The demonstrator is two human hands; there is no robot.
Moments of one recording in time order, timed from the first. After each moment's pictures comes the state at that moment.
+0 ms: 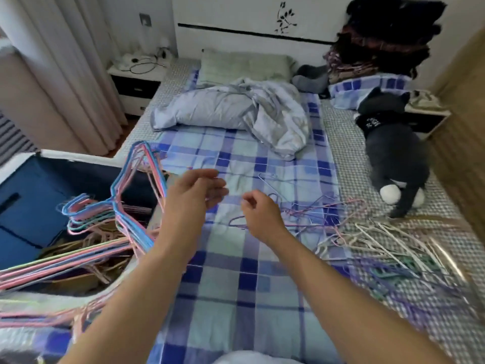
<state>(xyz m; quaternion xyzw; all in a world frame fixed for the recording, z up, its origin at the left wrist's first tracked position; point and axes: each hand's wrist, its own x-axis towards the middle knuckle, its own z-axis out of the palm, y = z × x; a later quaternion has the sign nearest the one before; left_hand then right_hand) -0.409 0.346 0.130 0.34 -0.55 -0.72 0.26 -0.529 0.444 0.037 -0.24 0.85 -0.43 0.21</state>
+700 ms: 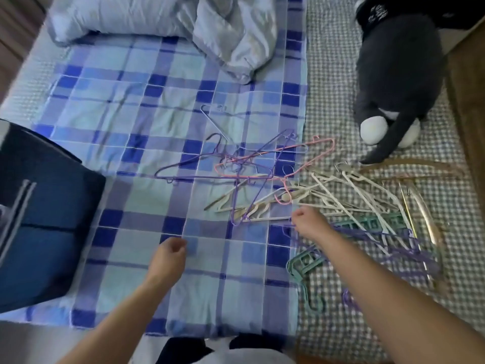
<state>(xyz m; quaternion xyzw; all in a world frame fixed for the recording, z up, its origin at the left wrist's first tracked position) -0.514 0.534 -0.160 0.57 -0.67 -0.46 -0.15 -0.778 0.755 -0.186 -0.05 0.88 -0.20 0.42</state>
